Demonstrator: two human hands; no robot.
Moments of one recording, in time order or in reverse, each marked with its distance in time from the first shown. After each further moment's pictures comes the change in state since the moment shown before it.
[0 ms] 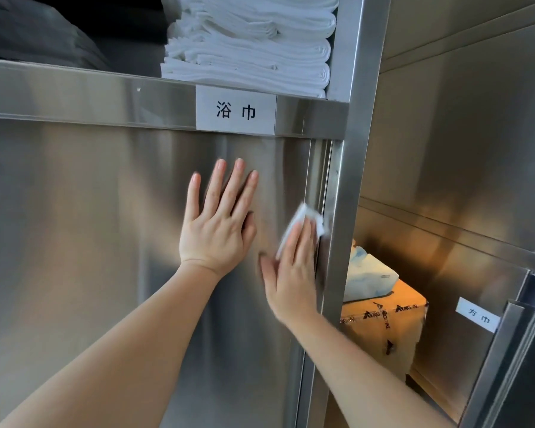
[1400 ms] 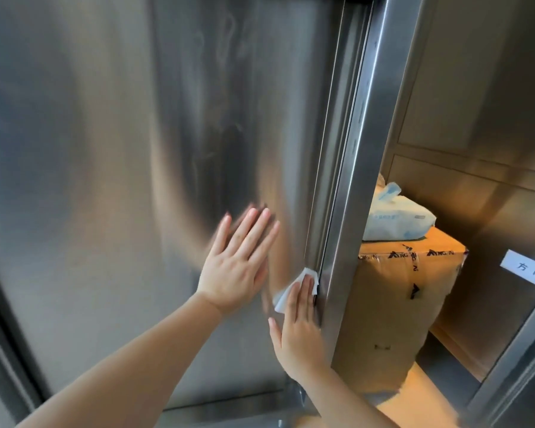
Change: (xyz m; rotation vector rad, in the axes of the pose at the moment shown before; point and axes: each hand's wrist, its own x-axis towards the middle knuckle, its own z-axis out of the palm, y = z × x) left_hand -0.203 0.067 0.019 -0.127 -0.199 0.161; right_hand -0.232 0.071 0.057 -0.067 -0.475 0.076
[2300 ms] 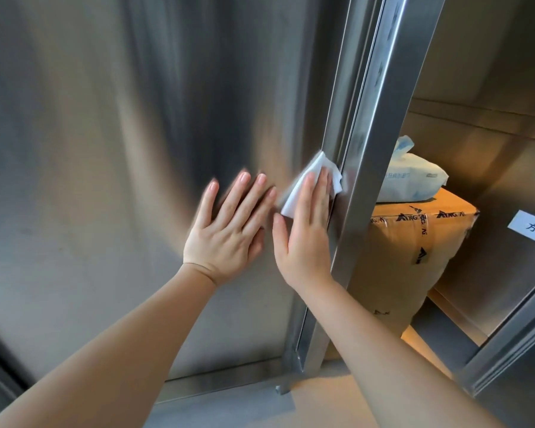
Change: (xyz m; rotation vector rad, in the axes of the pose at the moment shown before) left_hand -0.015 -0.003 0.030 0.170 0.136 0.007; right_hand 0.085 -0.027 -0.048 0.258 0.398 -0.123
